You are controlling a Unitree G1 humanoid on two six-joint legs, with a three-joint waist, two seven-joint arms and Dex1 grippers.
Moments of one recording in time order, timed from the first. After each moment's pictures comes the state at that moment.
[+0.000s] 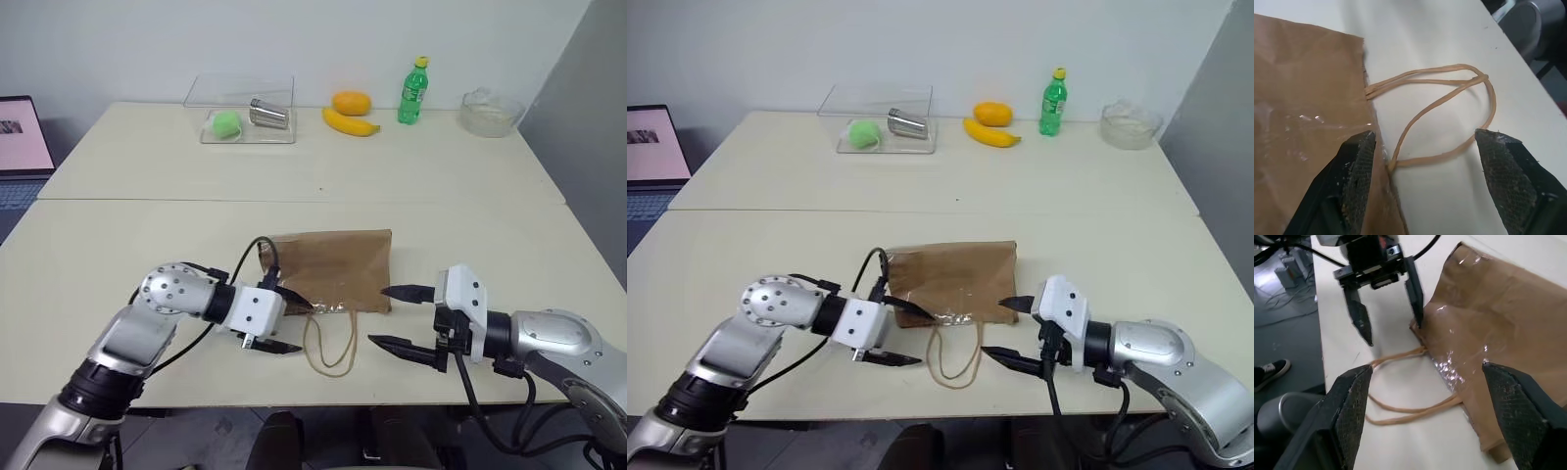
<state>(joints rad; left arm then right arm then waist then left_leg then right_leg) -0.36 0.75 -0.26 -0.13 -0.08 -0.11 -1.36 -0.07 -0.78 0.04 -0.80 0.62 0.75 0.76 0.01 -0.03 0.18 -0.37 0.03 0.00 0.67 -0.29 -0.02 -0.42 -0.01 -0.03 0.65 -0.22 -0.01</state>
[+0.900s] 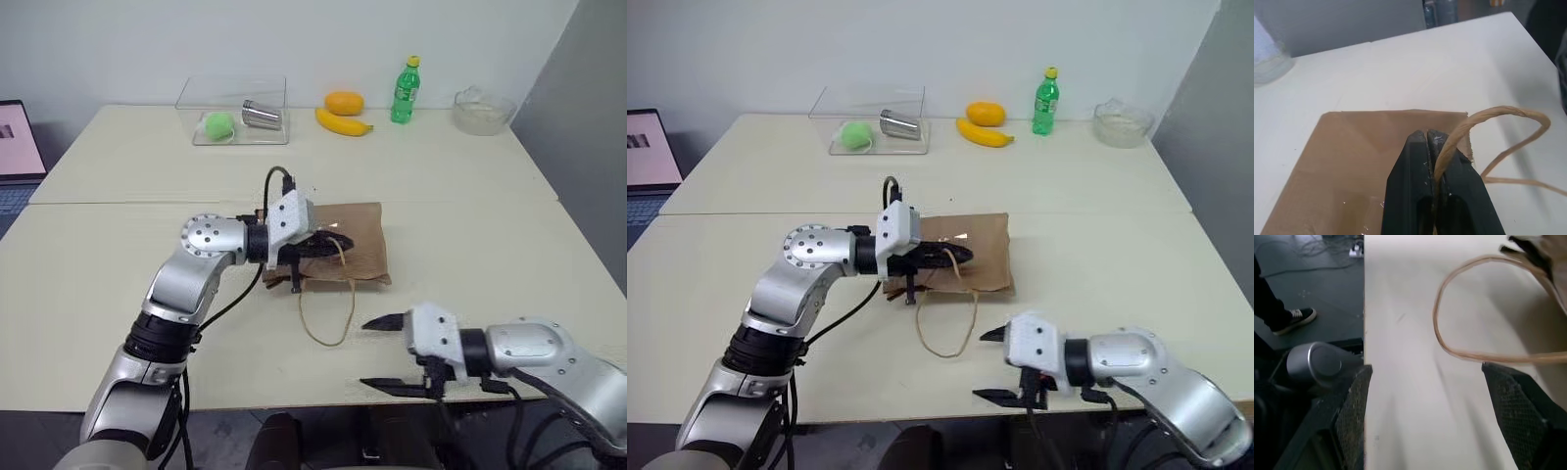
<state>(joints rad) -0.62 0.52 -0.18 -0.07 -0.26 0.30 -1.12 -0.18 -0.82 0.35 -0.76 0.37 0.58 0.85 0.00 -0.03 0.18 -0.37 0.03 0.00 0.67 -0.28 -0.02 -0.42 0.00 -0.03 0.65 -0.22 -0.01</state>
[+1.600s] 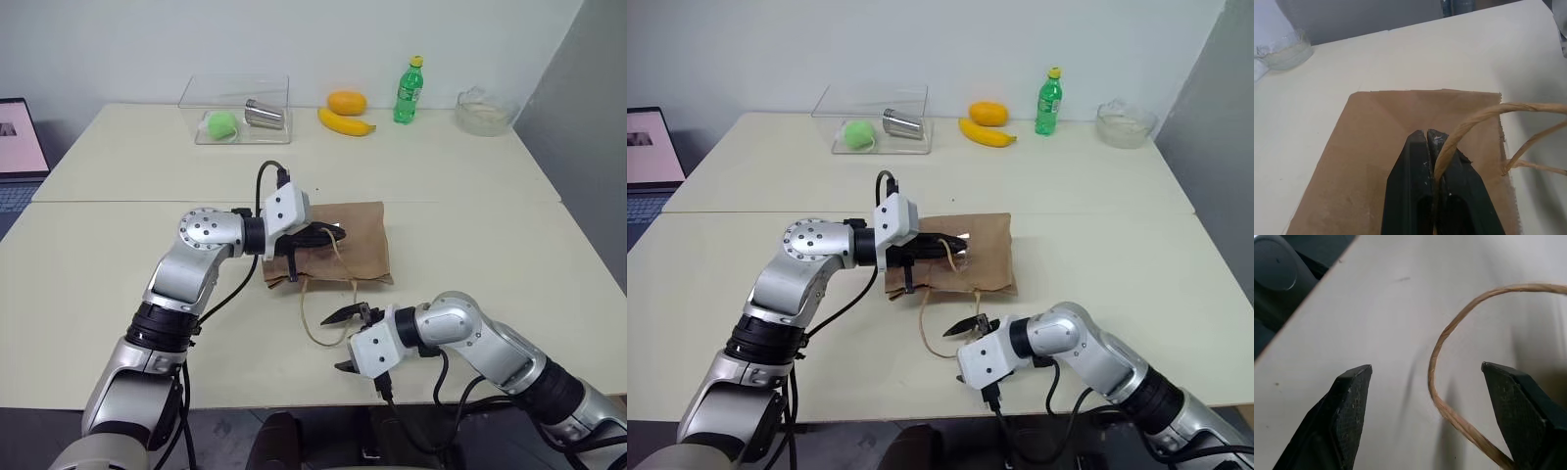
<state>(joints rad) -0.67 0.53 -0.18 0.05 -0.22 0.21 -1.12 -0.43 -0.63 0.65 -0.27 -0.17 -0.02 0.98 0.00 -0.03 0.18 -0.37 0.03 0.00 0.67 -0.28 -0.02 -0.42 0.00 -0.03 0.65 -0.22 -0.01</state>
